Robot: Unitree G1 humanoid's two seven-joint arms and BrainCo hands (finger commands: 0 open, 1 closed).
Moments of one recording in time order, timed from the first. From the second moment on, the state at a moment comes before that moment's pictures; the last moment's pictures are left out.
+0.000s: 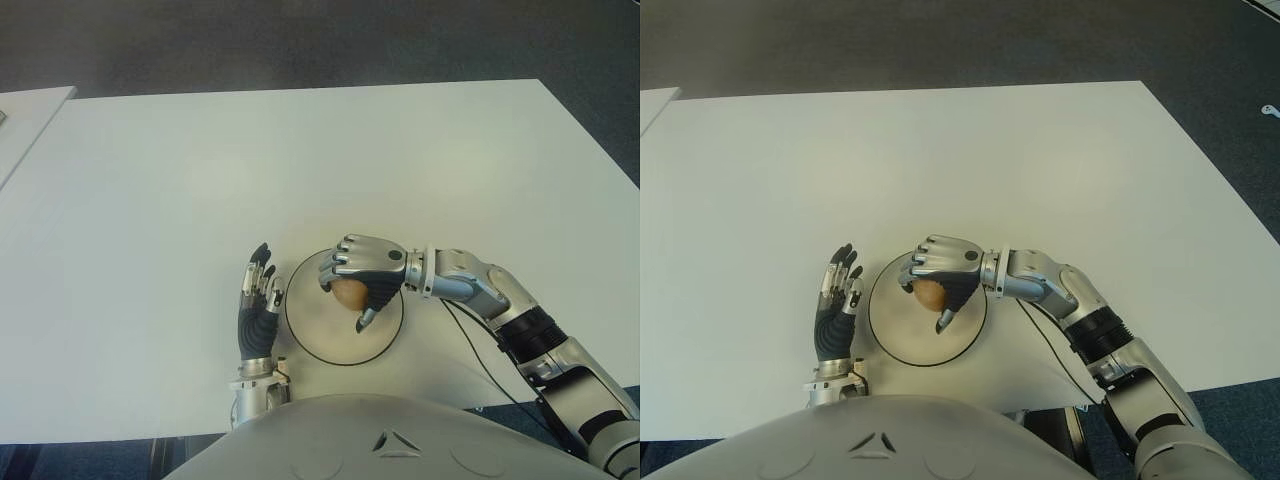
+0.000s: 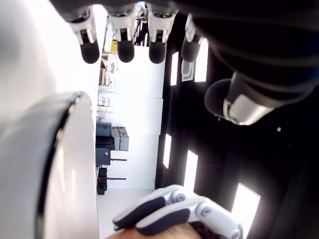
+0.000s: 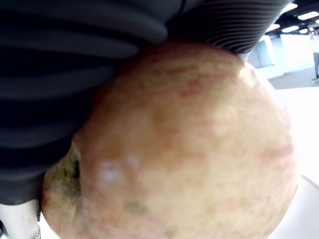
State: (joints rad) left arm 0.54 -0.10 -0.21 0.22 0.08 -0.85 0.19; right arm -0.27 -0.54 0.50 0.08 -0.68 -0.84 0.31
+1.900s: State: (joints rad) left arm 0.55 -0.10 -0.19 0.20 0.18 -0.82 0.27; right arm -0.27 -0.57 0.49 0.10 -0.63 -0.86 0.33
